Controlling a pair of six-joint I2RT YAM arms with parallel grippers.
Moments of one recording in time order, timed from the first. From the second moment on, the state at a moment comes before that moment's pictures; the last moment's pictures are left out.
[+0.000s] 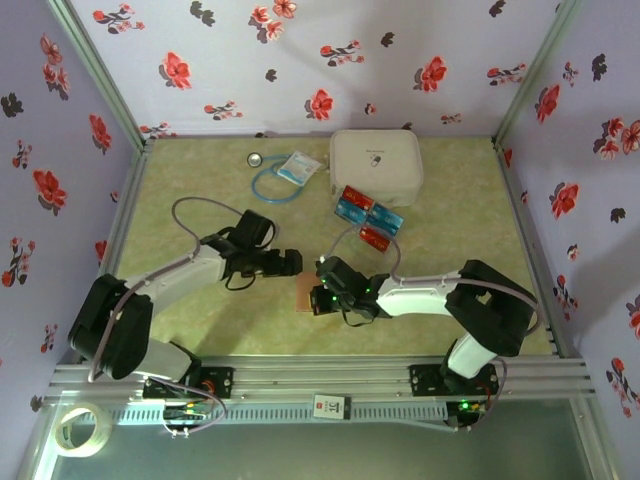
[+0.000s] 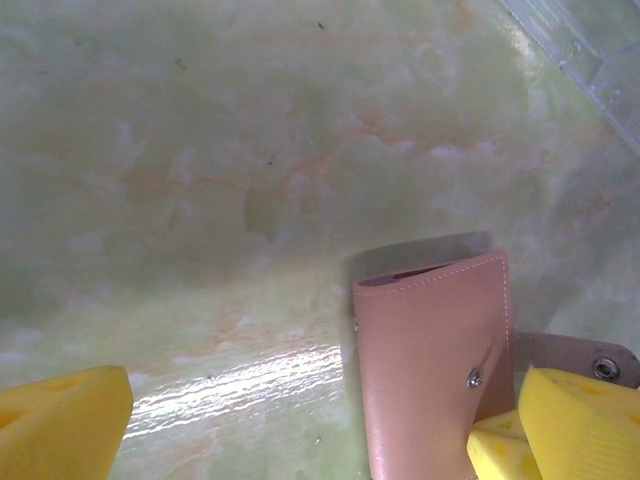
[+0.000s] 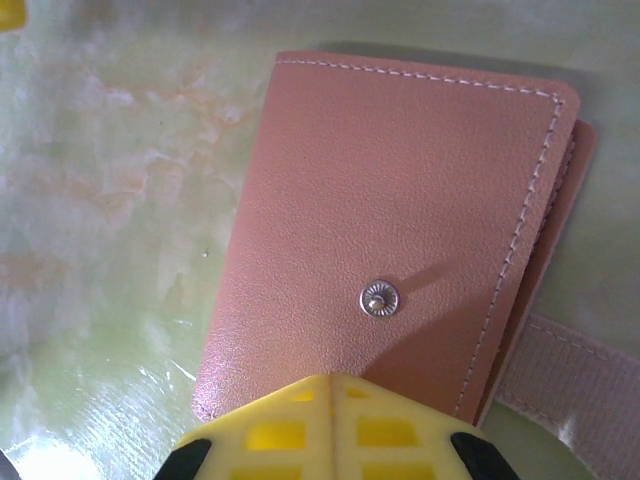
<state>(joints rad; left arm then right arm) -0.62 1.44 0.84 -0.46 0.16 -0.55 1.02 1.60 0.69 0.03 -0.08 0.79</state>
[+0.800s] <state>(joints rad) -0.70 1.58 0.85 -0.43 0.06 -0.53 1.01 1.55 0.67 0.03 -0.08 0.80</state>
